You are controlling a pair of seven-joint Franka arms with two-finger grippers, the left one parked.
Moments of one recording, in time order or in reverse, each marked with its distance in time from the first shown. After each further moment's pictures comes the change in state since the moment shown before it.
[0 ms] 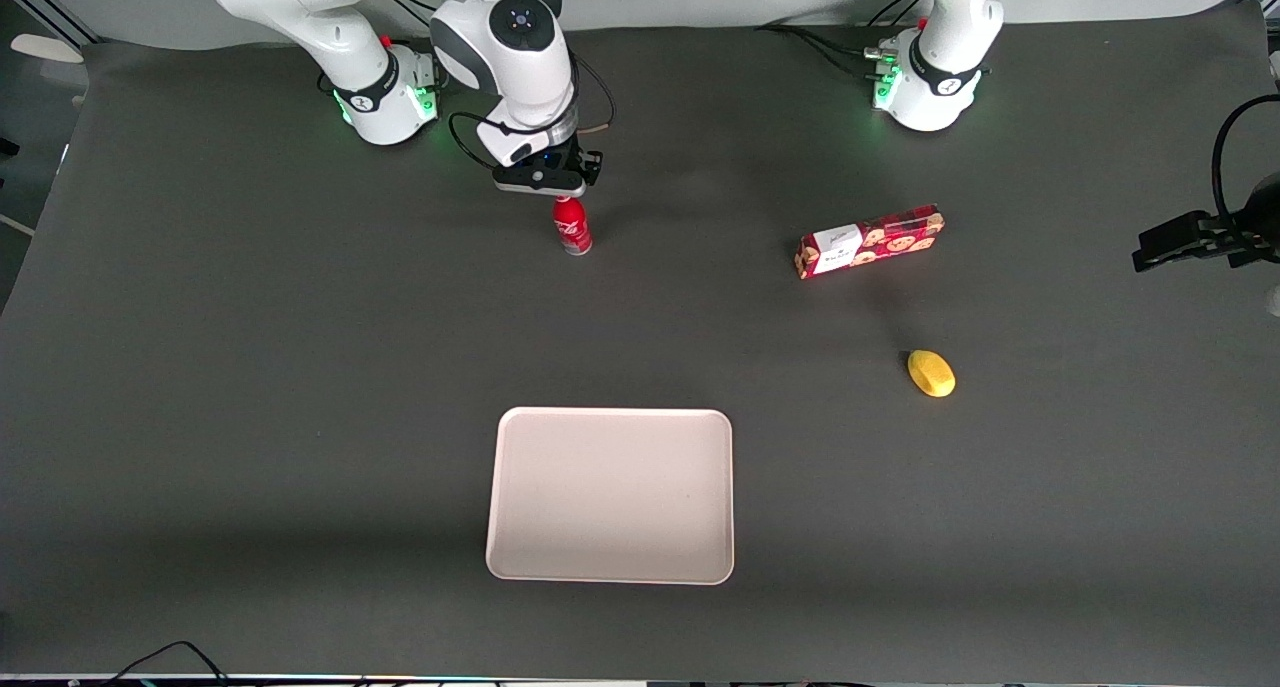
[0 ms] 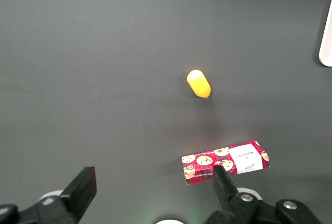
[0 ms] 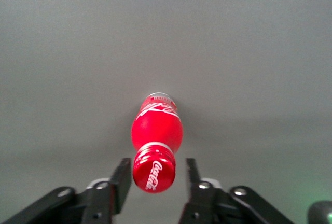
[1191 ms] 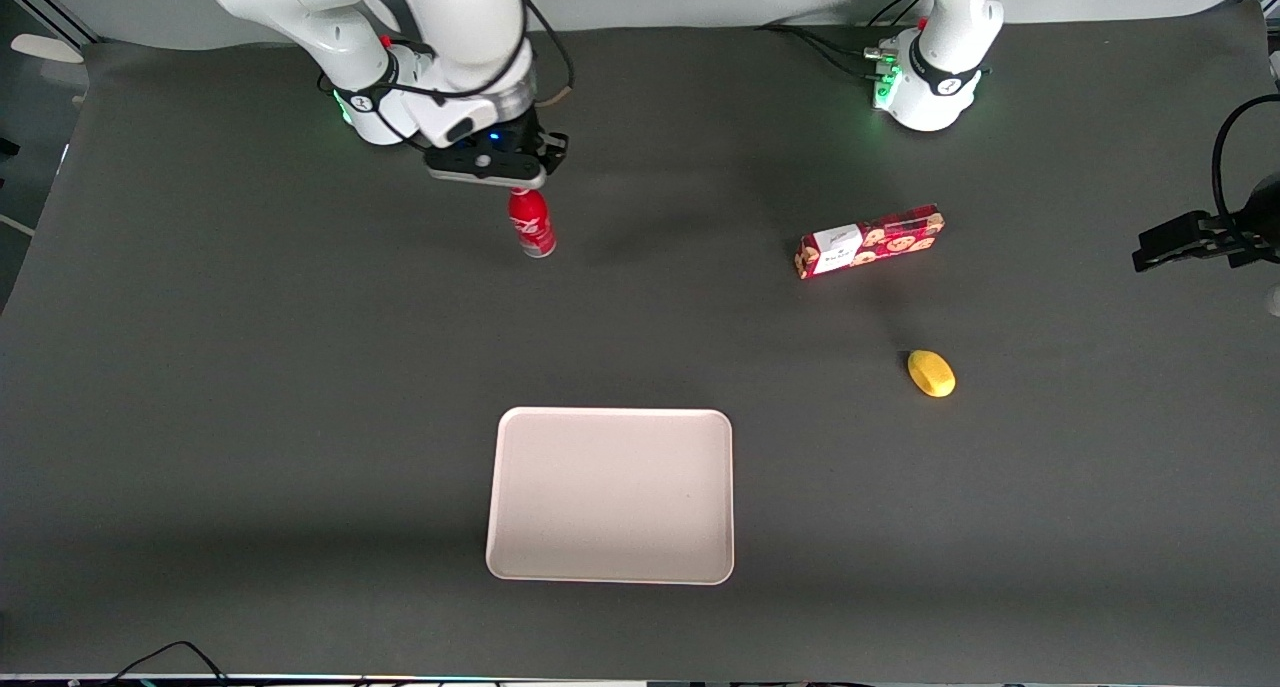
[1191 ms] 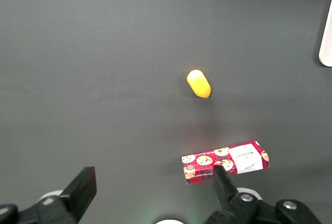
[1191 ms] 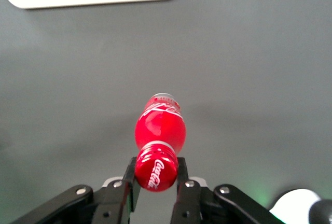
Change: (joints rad) arm -0.001 -0.025 -0.189 0.495 -0.013 -0.544 -0.194
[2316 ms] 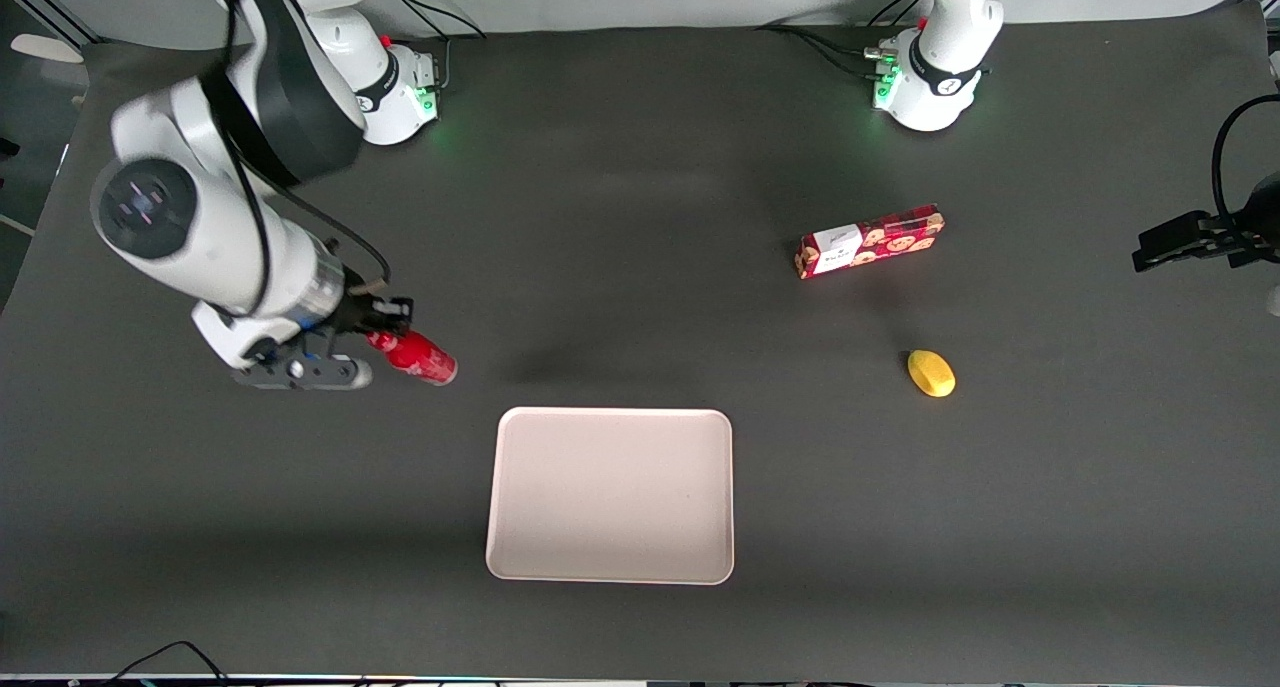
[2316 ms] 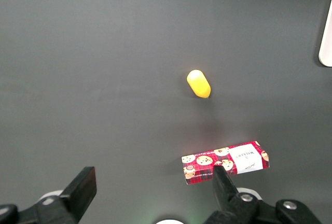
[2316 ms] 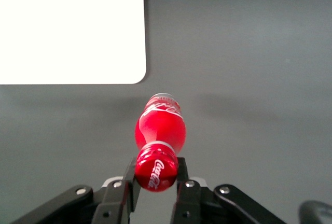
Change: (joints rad) arm -0.006 0.348 -0.374 0.361 -0.001 -0.033 -0.460
